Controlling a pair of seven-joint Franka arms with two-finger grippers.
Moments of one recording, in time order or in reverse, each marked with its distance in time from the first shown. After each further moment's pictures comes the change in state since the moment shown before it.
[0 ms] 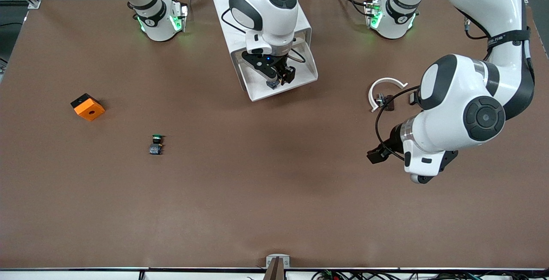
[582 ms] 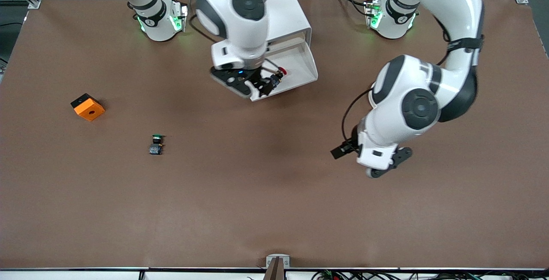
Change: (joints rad) left arm -0.136 0.013 -0.015 -0.113 0.005 0.190 0.027; right arm -0.203 -0.085 -0.029 0.089 -0.002 -0.198 -0.381
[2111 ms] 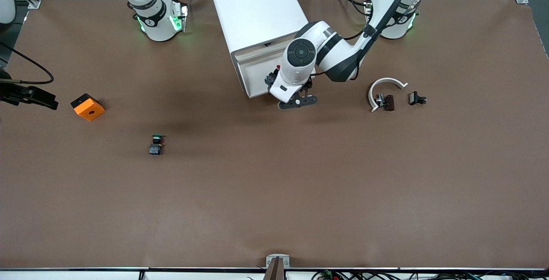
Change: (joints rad) left arm -0.090 -0.110 -0.357 -0.514 0.092 0.338 -0.116; right arm -0.810 -0.166 0.005 0.122 -0.013 -0.284 -1.245
